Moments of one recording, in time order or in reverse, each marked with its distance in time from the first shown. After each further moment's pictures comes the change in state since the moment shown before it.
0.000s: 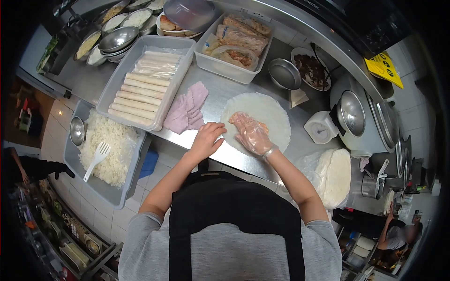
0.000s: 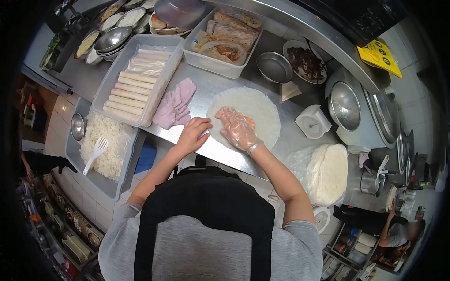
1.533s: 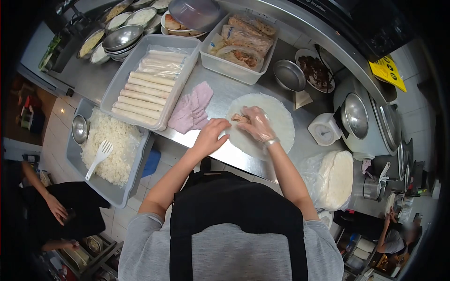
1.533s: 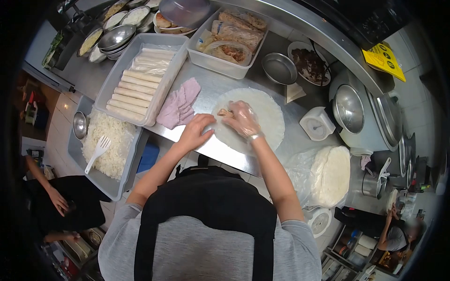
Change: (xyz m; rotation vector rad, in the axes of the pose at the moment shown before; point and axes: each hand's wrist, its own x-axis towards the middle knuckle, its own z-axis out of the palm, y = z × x) left_hand 0.012 -0.001 -0.013 -0.075 0.010 -0.042; right_hand 0.035 0.011 -0.005 0.245 0.194 0.162
